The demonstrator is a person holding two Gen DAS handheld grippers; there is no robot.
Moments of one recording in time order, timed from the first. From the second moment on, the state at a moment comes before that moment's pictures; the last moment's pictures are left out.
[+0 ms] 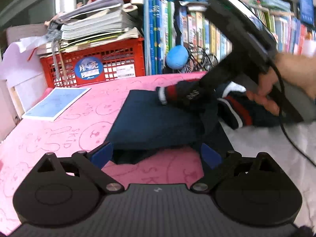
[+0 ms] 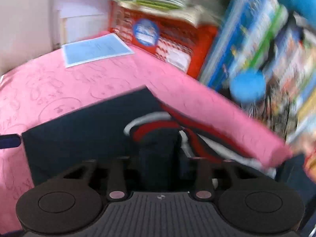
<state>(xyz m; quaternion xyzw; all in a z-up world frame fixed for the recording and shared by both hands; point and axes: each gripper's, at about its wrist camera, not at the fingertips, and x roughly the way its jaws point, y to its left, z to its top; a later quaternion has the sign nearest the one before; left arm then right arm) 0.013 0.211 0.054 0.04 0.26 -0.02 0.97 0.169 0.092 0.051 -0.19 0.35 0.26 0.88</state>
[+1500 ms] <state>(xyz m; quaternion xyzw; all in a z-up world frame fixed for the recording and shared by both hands) 0.053 0.142 0.073 0.10 0.27 0.01 0.96 0.106 -0.242 0.106 0.06 0.24 0.01 0.97</state>
